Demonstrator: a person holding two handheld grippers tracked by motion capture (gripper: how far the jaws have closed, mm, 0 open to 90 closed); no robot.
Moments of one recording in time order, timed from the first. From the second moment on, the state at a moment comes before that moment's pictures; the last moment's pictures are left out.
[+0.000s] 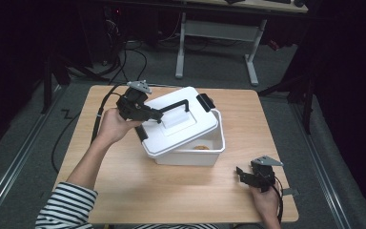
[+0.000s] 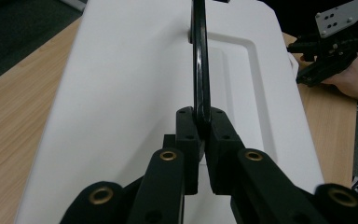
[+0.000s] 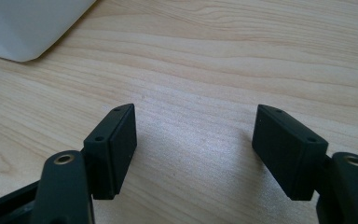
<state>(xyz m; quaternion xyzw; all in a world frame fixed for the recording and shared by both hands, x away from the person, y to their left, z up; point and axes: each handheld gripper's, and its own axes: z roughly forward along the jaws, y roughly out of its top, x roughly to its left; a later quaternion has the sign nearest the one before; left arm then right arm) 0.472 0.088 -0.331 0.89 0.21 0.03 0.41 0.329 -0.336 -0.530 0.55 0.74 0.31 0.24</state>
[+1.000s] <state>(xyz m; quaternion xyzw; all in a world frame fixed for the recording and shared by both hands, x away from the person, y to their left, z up) 0.491 0.045 -0.353 0.91 0.15 -0.02 0.39 0.329 -0.336 -0.530 0.55 0.74 0.31 0.24</state>
